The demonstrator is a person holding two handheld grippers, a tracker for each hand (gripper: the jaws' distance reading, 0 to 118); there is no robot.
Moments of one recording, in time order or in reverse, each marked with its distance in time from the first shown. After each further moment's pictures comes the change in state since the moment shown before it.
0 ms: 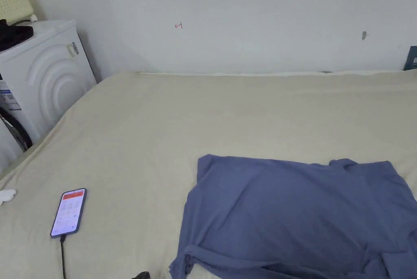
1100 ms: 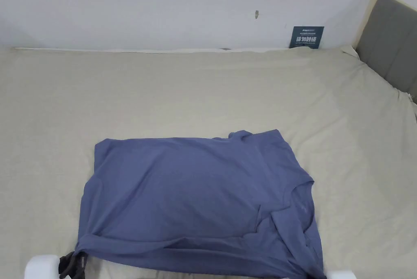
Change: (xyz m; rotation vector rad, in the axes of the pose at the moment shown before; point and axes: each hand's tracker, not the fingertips) left arm 0.042 0.007 -0.085 -0.120 -0.044 -0.099; right arm -0.001 -0.107 -0.059 -0.386 0.000 0.185
